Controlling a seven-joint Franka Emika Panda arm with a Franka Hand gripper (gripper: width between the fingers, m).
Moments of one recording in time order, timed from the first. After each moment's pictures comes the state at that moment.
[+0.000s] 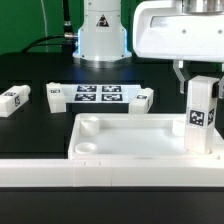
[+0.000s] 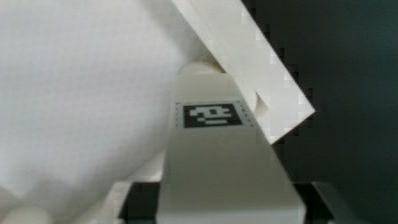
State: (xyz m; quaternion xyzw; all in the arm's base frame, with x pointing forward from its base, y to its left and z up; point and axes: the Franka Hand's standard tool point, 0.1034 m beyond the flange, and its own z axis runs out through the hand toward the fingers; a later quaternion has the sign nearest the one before) arm 0.632 0.102 0.110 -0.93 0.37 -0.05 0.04
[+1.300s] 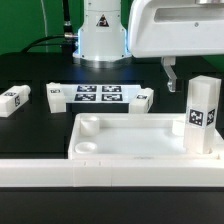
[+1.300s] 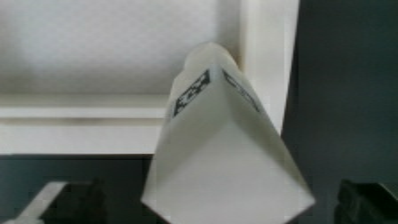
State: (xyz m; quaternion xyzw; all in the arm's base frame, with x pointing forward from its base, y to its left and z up) arm 0.640 0.102 0.120 -1.00 -0.03 -0.05 0.01
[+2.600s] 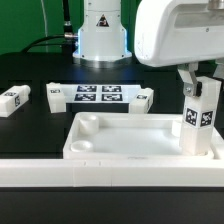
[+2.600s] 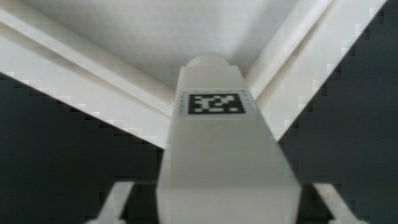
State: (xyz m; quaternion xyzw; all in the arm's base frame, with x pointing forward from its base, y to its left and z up) arm 0.636 0.102 0.114 -0.97 -0.23 -0.05 0.00
